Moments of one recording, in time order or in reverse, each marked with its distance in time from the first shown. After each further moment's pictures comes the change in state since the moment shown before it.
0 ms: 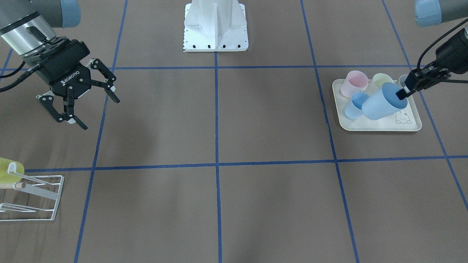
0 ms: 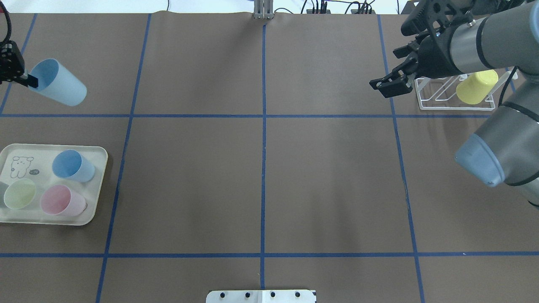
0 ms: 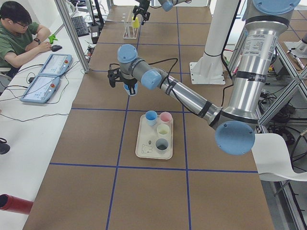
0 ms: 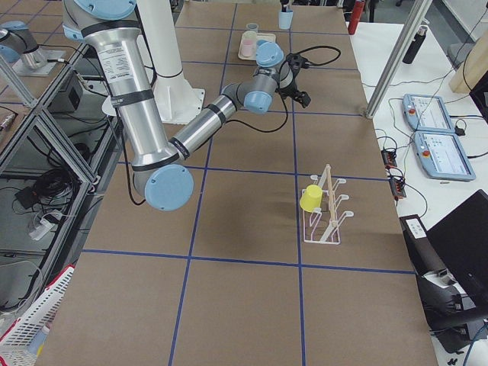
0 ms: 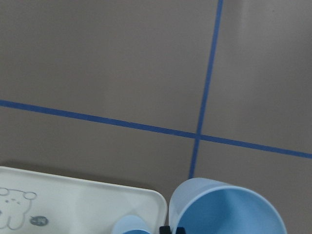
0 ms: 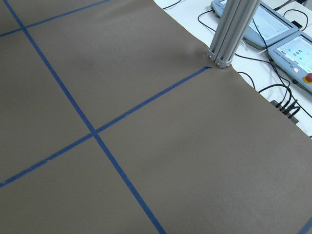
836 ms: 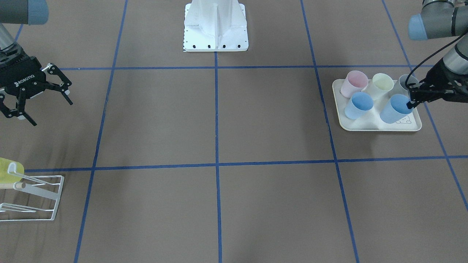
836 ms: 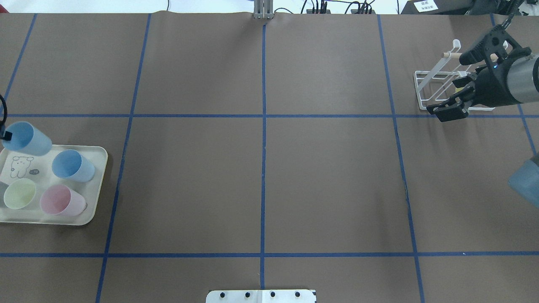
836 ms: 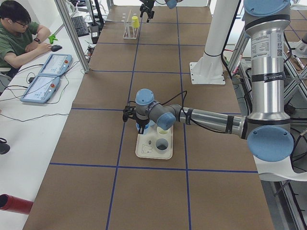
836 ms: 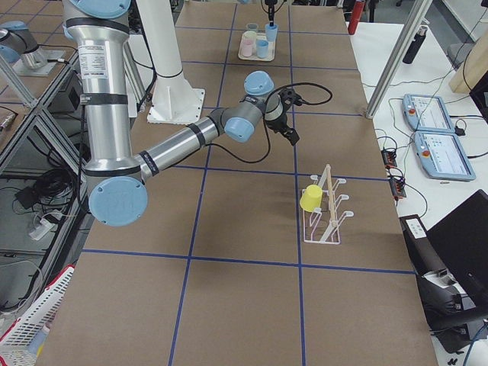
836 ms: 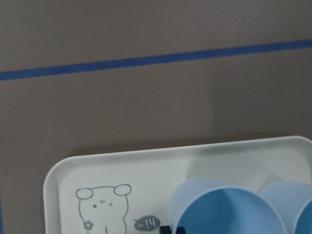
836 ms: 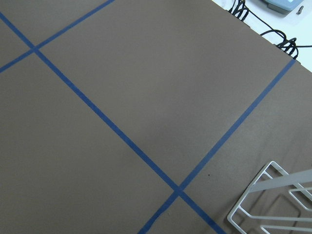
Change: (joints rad) left arm 0.091 0.296 0.140 -0.307 0.300 0.431; right arm 0.058 -0.271 0.062 -0.003 0.004 0.018
